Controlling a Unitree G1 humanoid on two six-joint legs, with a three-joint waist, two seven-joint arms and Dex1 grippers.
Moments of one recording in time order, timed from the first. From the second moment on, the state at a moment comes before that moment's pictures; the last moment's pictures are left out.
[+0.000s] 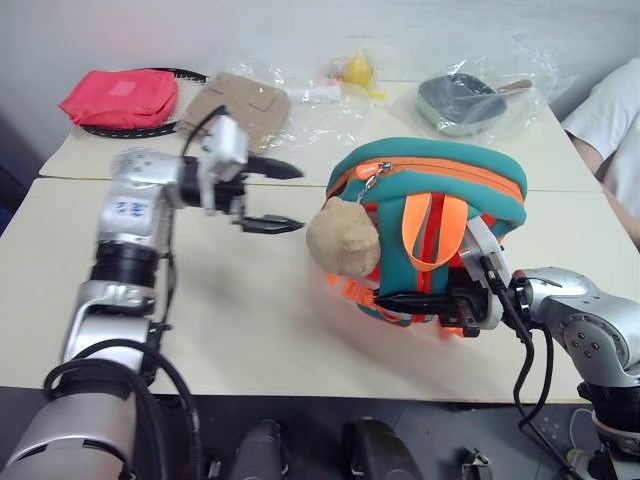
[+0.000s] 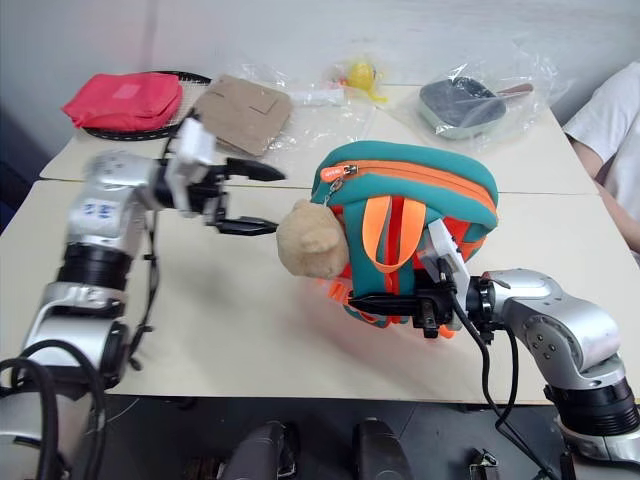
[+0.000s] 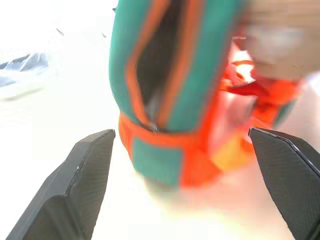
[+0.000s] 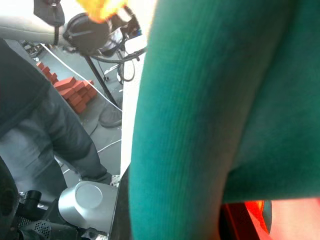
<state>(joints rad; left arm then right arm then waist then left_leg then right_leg) -0.93 0.64 0.00 0.40 -0.36 0.16 -1.45 -0.36 -0.75 -0.04 -0.38 0.85 0.78 1.09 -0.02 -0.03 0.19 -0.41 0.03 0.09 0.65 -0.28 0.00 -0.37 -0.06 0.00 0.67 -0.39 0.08</state>
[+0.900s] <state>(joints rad) -0.77 0.53 -0.07 -0.03 -0.36 0.24 -1.08 -0.39 -0.67 -0.02 -0.31 0.78 0.72 1.07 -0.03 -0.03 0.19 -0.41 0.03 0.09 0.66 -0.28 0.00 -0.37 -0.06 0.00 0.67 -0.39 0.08</state>
